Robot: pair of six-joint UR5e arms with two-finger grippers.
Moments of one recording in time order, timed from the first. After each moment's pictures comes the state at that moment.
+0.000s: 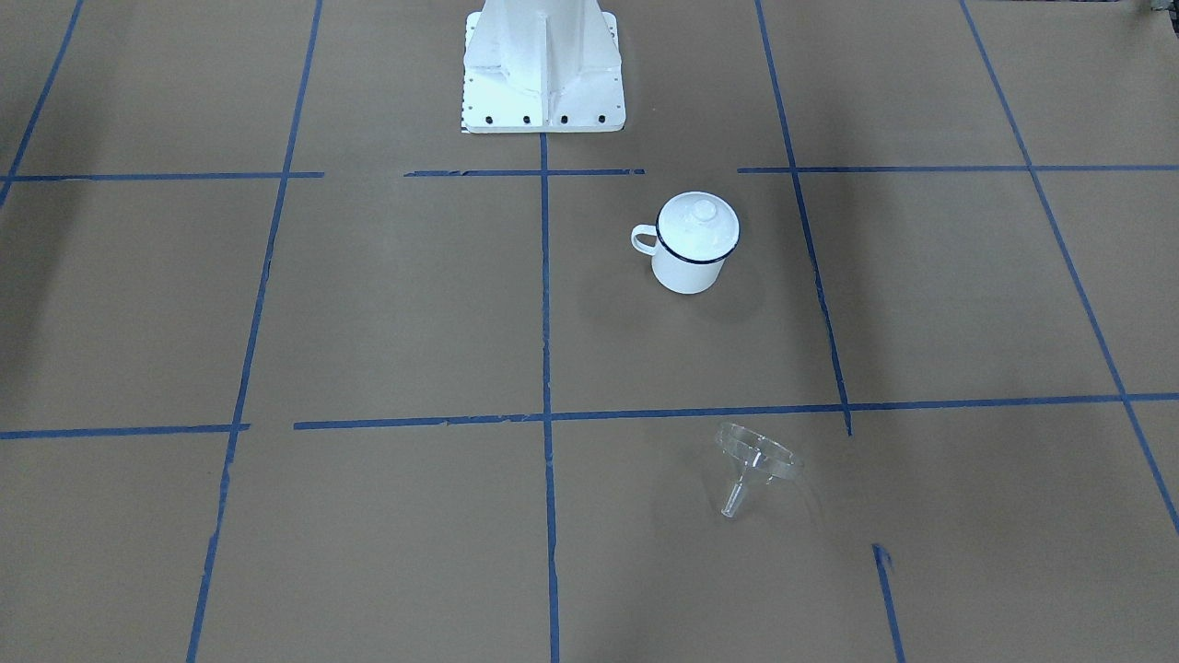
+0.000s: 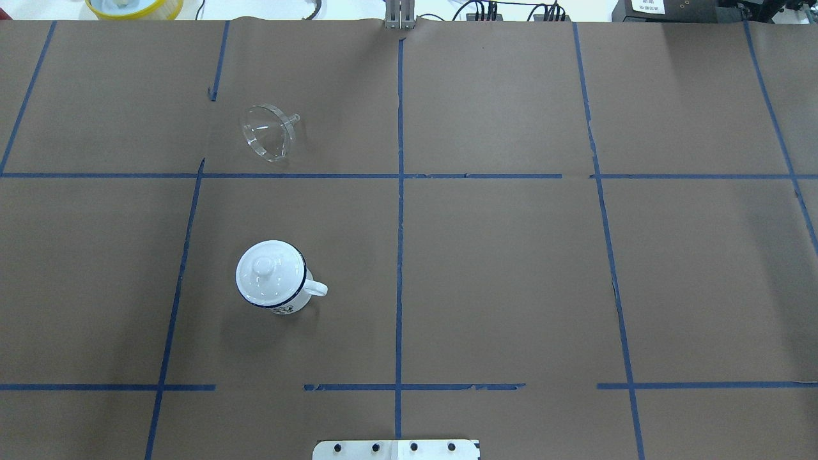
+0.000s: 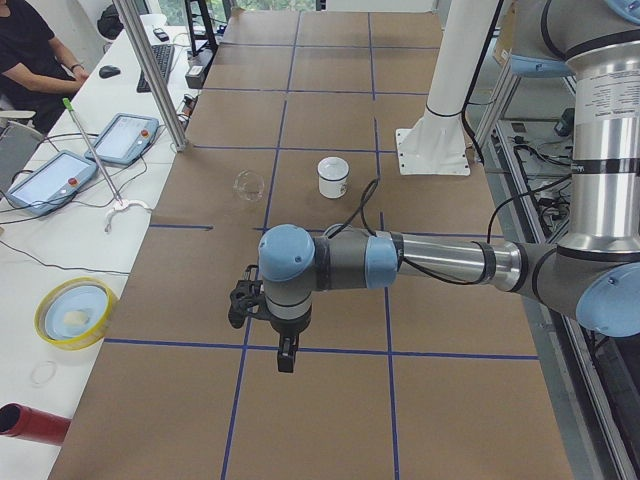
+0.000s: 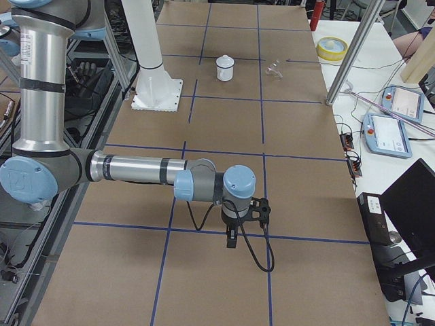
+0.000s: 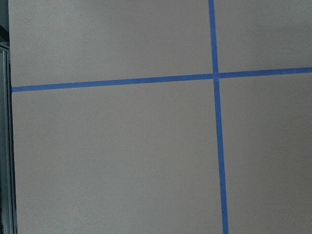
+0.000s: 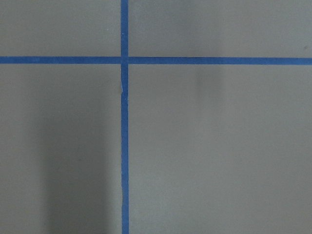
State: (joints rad) left arm -1.72 -1.48 -1.73 -1.44 -2.29 0.21; right arm 1.57 -1.68 1.66 -1.57 2.29 0.01
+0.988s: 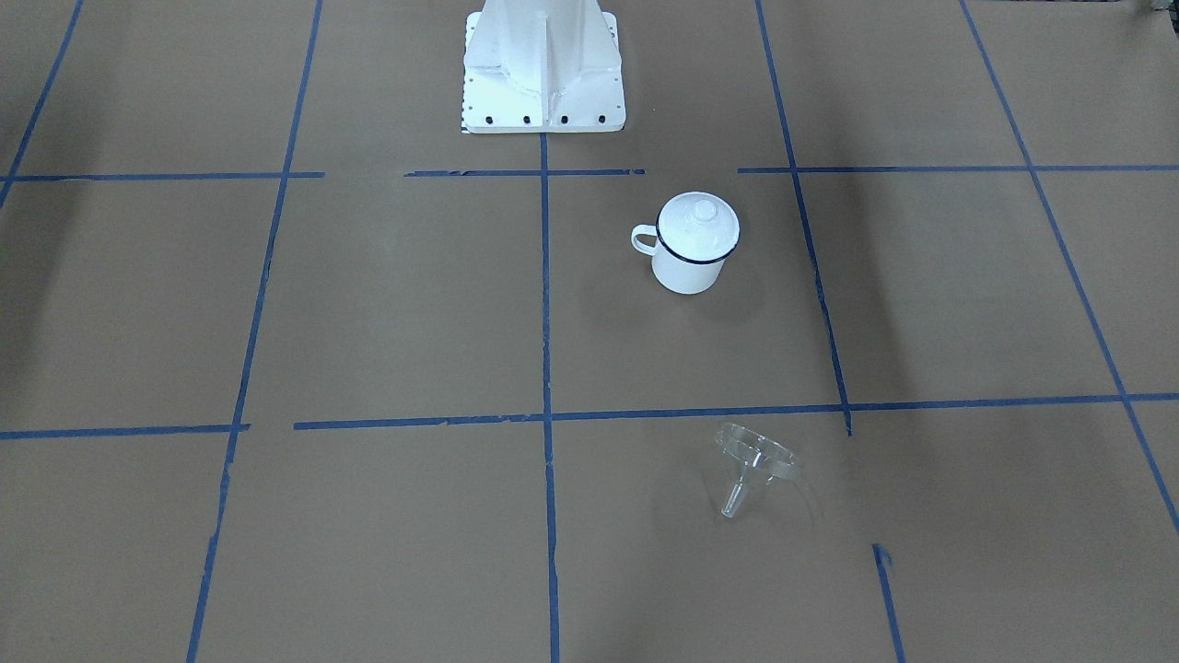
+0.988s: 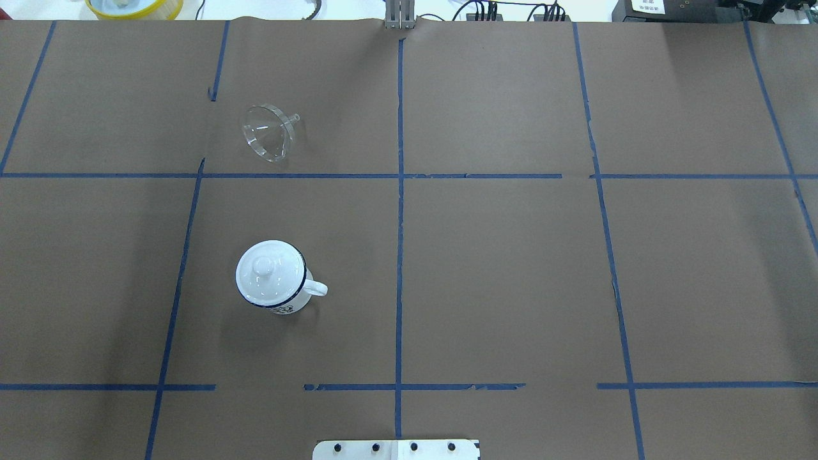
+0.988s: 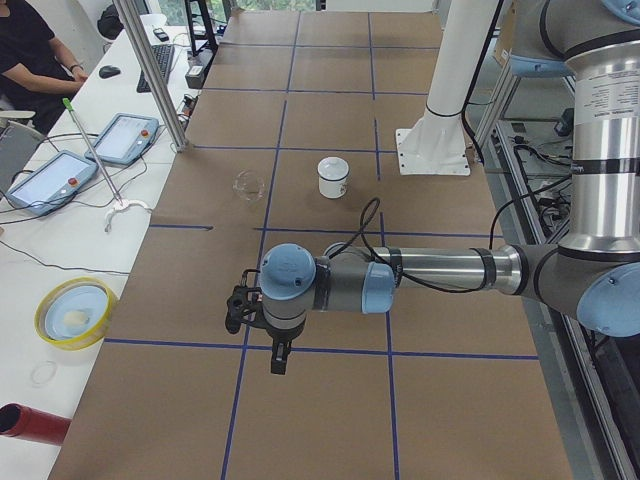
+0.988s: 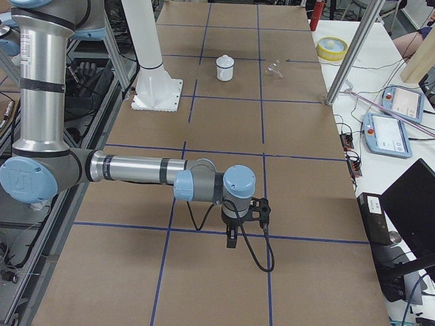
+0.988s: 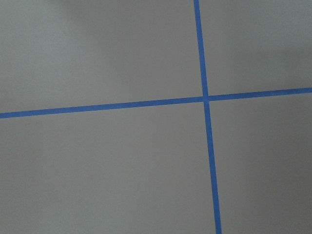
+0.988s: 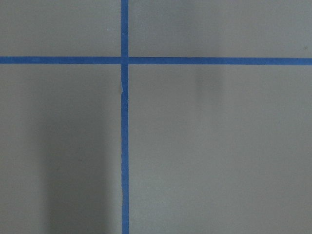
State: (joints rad) left arm -1.67 -1.49 -1.67 -1.62 -2.37 0.07; right arm 1.57 -1.68 1.66 -1.57 2.29 0.01
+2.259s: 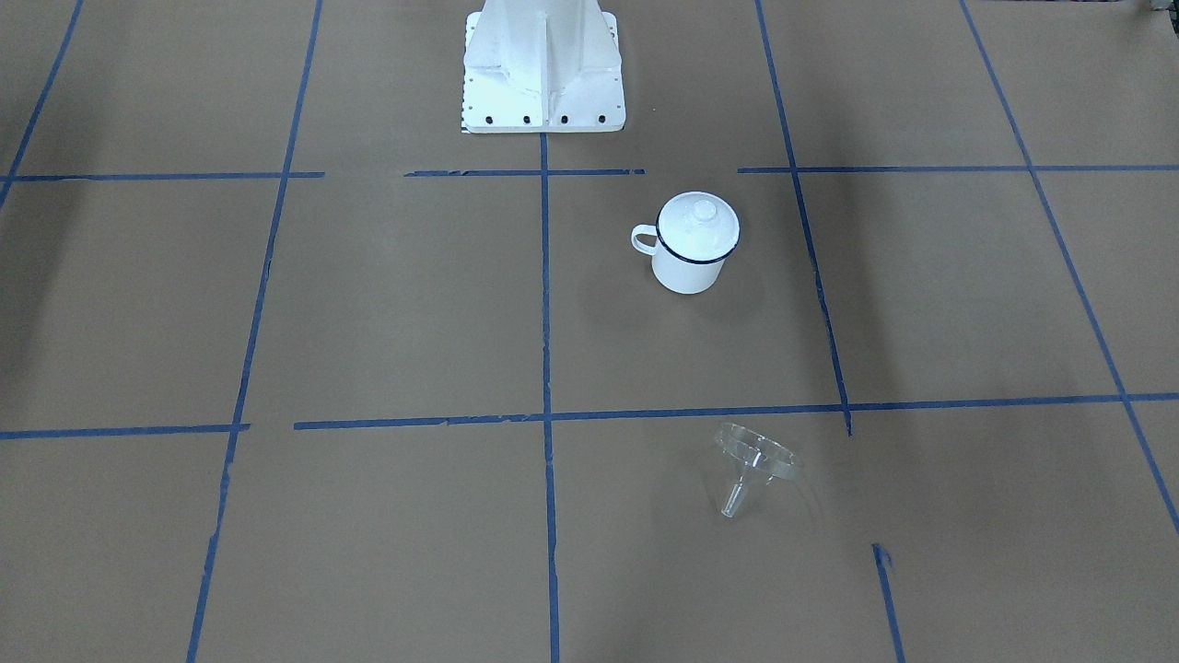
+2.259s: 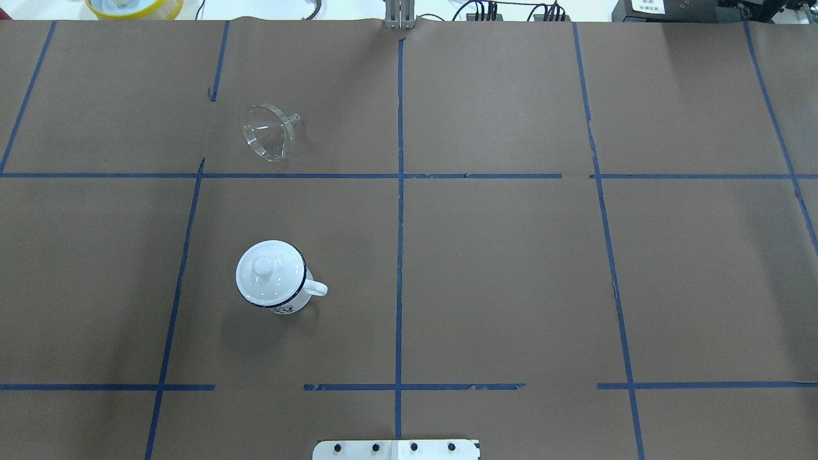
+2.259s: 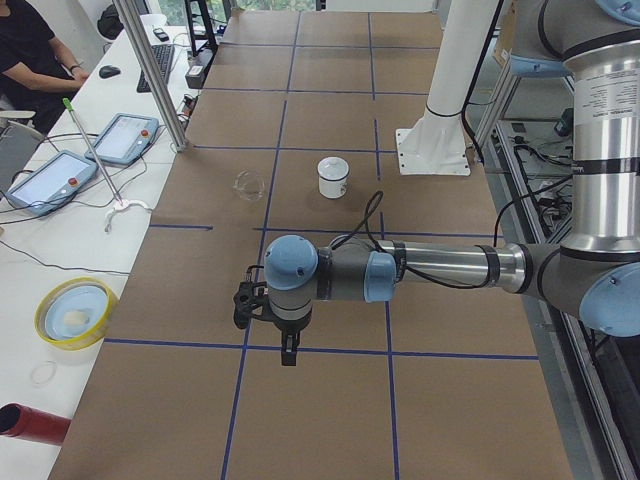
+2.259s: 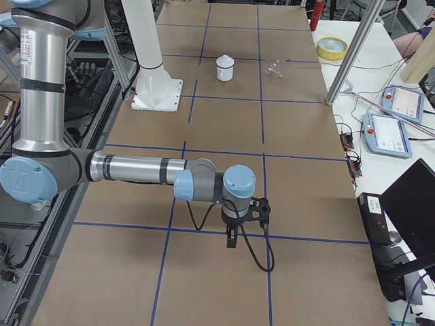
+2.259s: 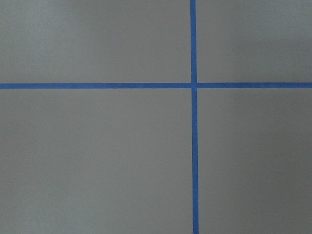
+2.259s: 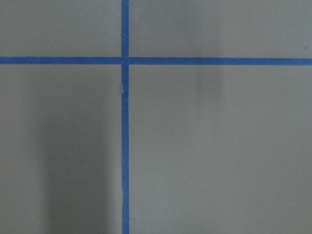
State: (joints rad) left arm -1.66 -1.46 -1.73 -1.51 -2.36 0.04; right arm 1.57 -1.68 1.66 -1.57 2.29 0.01
